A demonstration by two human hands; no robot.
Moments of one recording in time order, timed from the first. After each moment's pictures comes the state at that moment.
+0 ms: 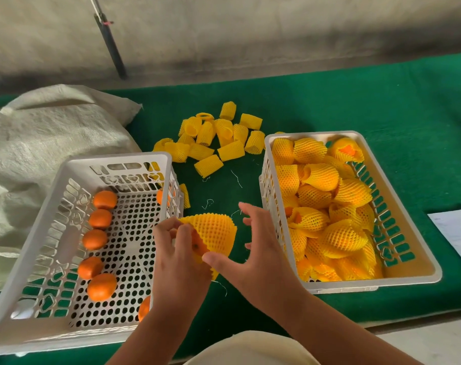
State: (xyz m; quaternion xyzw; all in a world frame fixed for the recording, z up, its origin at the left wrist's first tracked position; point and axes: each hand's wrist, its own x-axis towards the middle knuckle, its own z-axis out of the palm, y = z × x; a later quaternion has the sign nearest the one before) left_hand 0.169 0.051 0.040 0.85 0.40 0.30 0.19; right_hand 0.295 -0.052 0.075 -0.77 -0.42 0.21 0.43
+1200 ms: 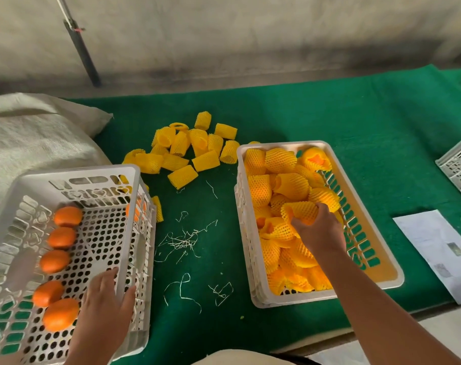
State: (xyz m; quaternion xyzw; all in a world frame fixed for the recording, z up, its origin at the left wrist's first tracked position) left_hand 0.087 0.100 -0.053 0.80 0.54 0.01 0.24; right_hand 0.514 -0.108 -0.014 -0.95 -0.17 0.10 0.25
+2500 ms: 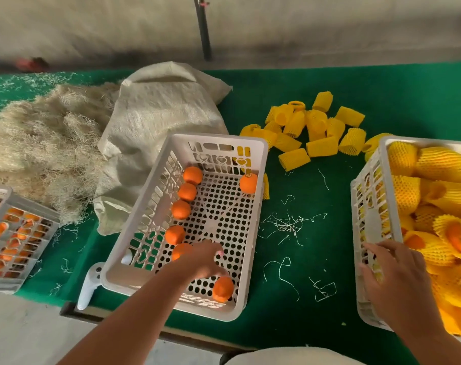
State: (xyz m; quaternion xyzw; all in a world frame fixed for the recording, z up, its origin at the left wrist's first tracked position) left_hand 0.031 0.197 -0.075 0.79 0.47 -0.24 0.31; right_hand 0.365 -0.066 -0.046 -0.86 -0.50 -0.02 0.11
